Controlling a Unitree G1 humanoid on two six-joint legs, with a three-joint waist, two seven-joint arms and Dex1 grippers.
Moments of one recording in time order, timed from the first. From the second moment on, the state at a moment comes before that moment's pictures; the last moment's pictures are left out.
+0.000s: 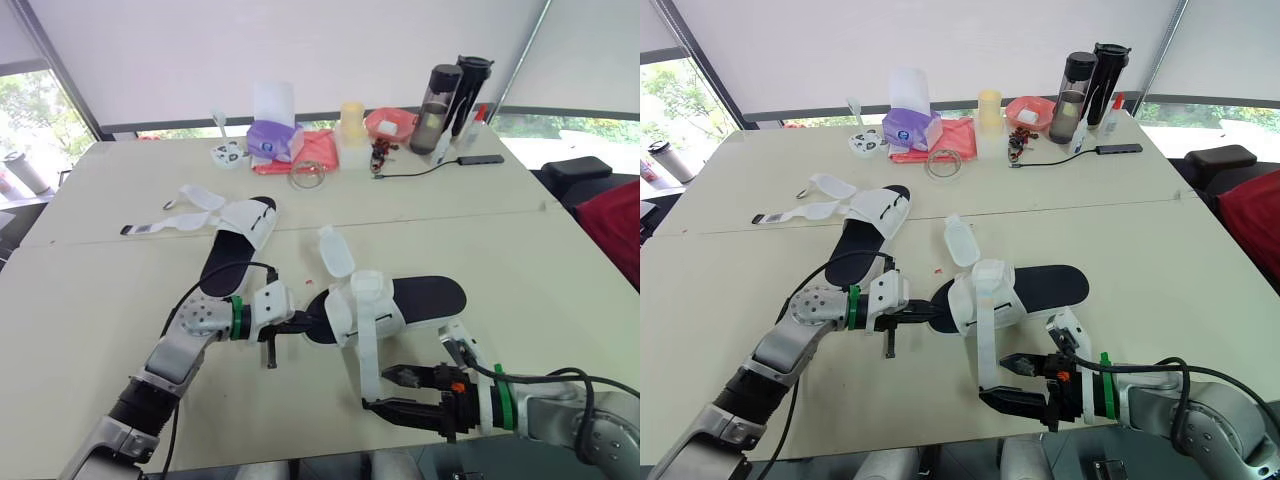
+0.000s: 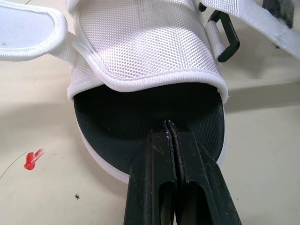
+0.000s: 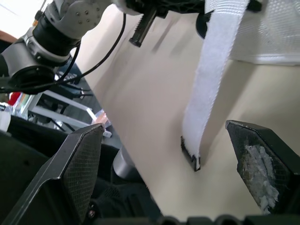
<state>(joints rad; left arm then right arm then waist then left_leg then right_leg) -0.35 0.50 -0.28 0.05 -0.17 0.06 -1.08 0.14 -0.83 0.00 -0.55 1.08 0.89 0.69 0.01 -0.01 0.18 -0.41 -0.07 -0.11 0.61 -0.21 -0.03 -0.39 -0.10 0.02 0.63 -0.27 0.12</state>
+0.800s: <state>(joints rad) -0.48 0.42 -0.31 0.28 -0.01 -0.19 -0.98 0.06 -0.73 0.02 -0.48 1.00 0.92 0.69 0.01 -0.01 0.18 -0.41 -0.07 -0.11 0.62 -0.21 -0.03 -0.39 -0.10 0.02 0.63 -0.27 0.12</state>
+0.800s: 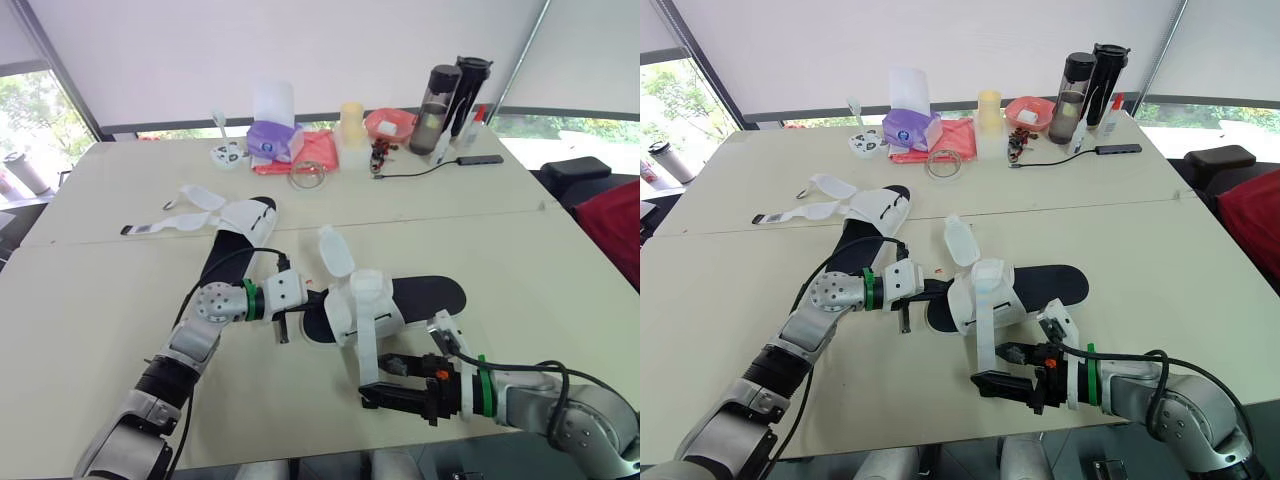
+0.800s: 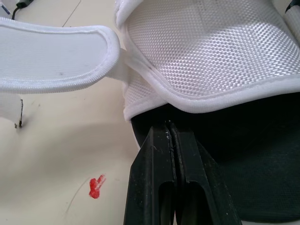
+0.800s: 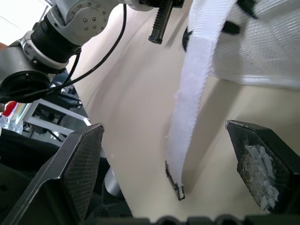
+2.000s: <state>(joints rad) -0.50 0.45 -0.32 0.30 -0.02 -0.29 -1.01 -0.25 -0.71 -0.13 -0.31 1.16 1.09 0.75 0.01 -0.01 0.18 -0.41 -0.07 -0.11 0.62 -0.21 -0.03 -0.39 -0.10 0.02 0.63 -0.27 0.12</state>
